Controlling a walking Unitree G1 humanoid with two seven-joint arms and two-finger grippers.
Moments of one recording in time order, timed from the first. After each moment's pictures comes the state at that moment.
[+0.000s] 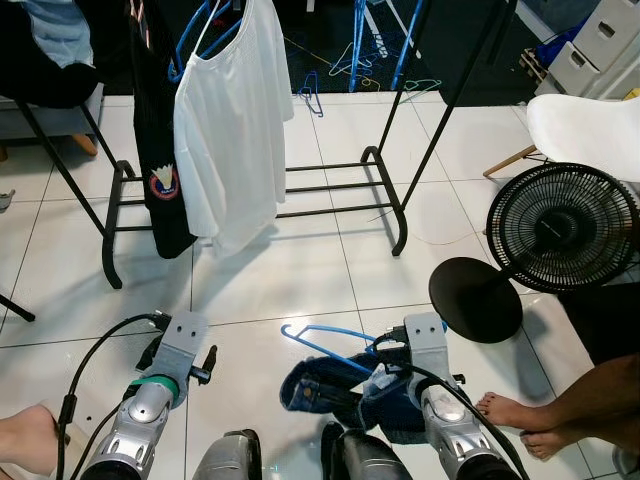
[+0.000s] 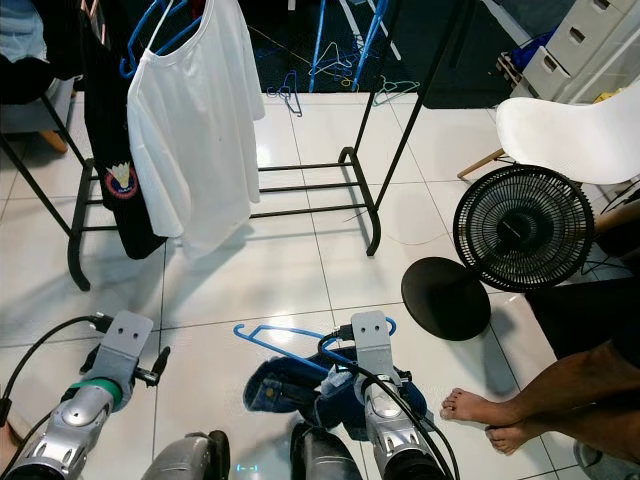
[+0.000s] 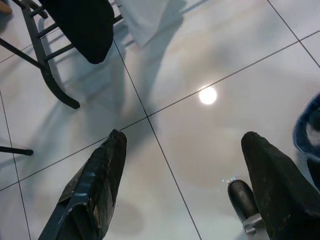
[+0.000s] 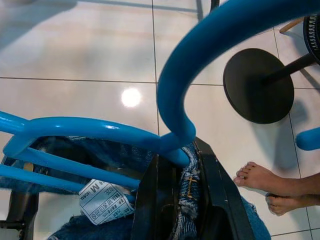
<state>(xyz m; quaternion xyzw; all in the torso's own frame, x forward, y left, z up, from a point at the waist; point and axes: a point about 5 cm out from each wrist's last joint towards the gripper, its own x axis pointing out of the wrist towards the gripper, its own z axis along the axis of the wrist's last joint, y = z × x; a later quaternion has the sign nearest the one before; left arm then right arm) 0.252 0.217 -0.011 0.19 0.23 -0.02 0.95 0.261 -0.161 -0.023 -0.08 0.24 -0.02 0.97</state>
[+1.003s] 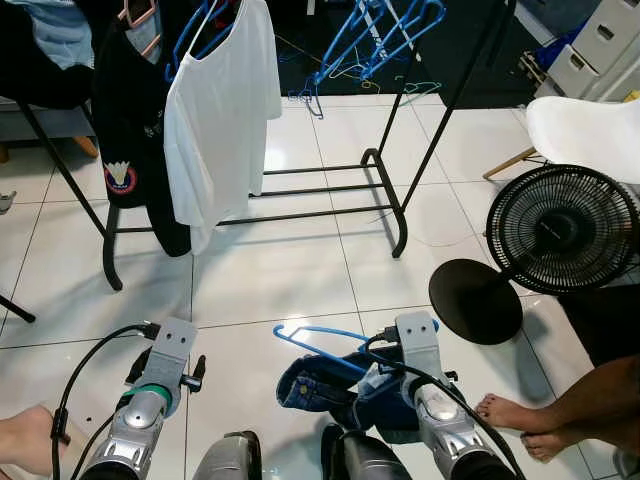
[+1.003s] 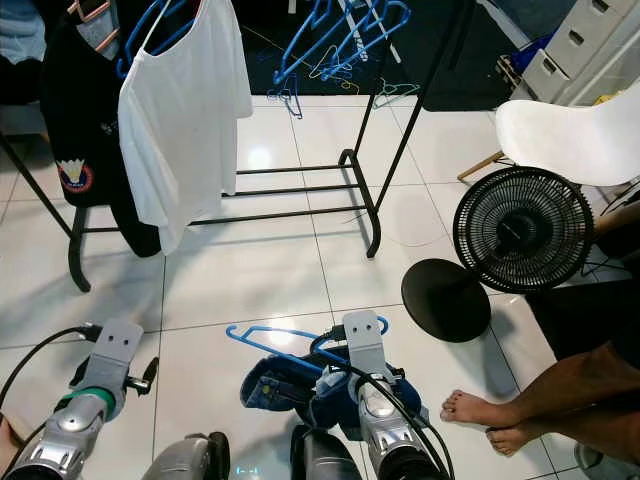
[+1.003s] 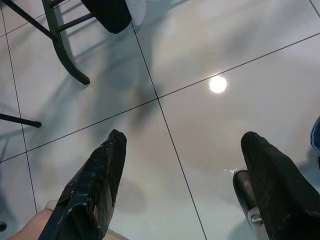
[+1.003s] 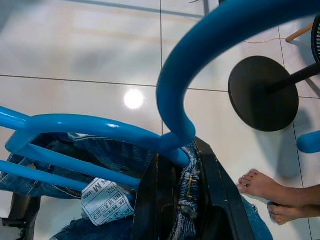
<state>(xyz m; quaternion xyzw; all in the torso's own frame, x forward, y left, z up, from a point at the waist) 0.248 0.229 -0.020 0.18 0.27 0.02 0.95 0.262 -0.153 -0.024 -0.09 0.24 0.00 0.97</state>
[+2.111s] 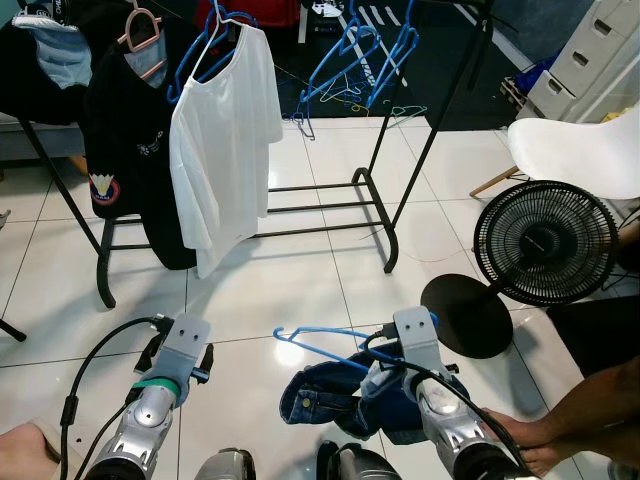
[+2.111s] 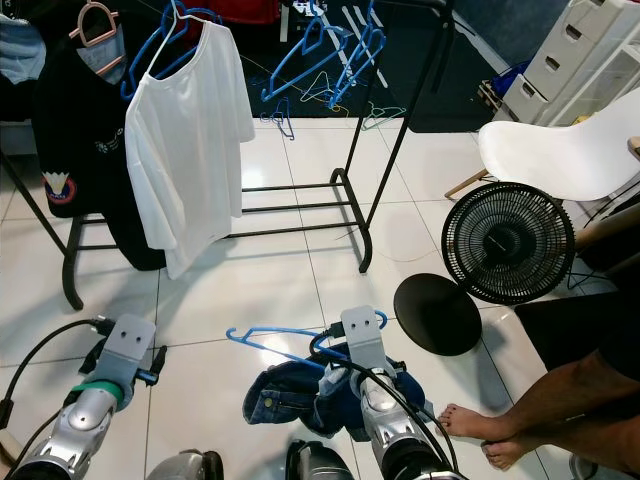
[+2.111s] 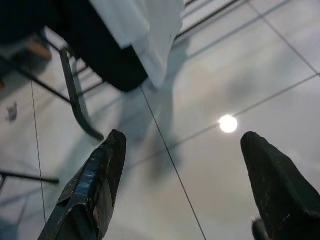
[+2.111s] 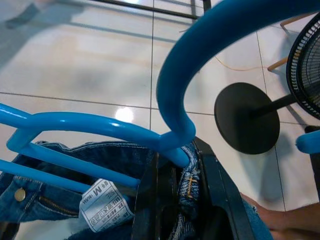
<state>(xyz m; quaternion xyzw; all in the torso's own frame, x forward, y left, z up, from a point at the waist) 0.264 0.211 -0.005 0.22 0.19 0.00 0.96 0.276 -0.154 -0.014 -0.12 0.23 0.01 0.97</state>
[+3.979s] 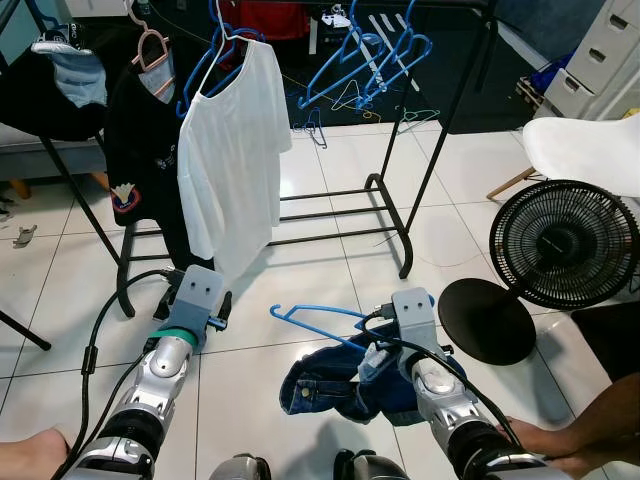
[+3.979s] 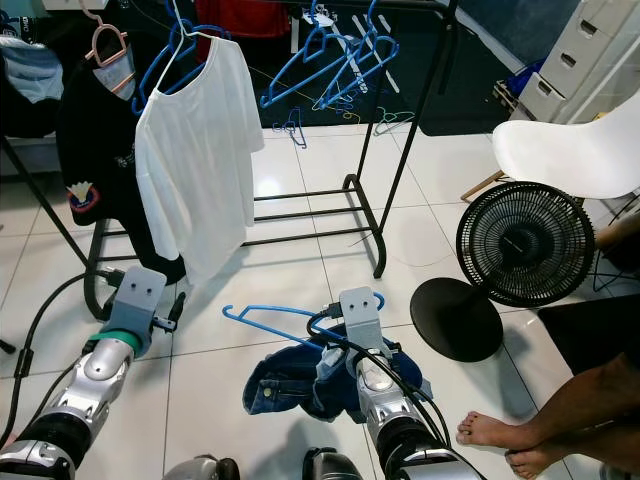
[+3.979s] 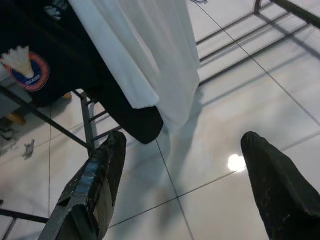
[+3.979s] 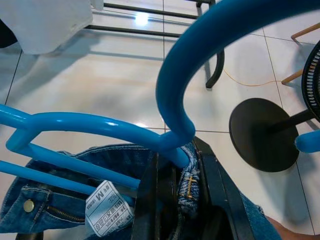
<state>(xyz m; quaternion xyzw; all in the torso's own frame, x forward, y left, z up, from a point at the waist) 0.298 0.197 0.026 0.20 0.12 -0.01 0.97 0.290 -0.151 -0.003 -0.10 0.21 0.01 0.97</state>
